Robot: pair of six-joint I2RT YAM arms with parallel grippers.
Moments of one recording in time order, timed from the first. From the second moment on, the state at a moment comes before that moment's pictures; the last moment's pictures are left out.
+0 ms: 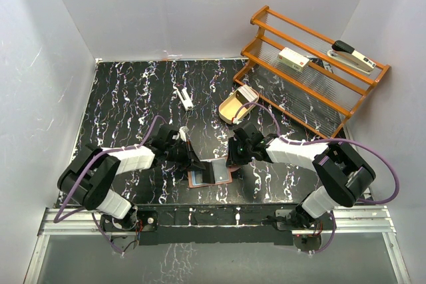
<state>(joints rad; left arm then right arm) -0.56 1.49 0.52 0.07 0.57 -0.93 0.72 1.51 0.72 -0.19 -0.16 0.60</state>
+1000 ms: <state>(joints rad) -0.56 1.53 0.50 0.17 0.52 -0.93 0.72 1.50 0.69 -0.14 -0.16 0.63</state>
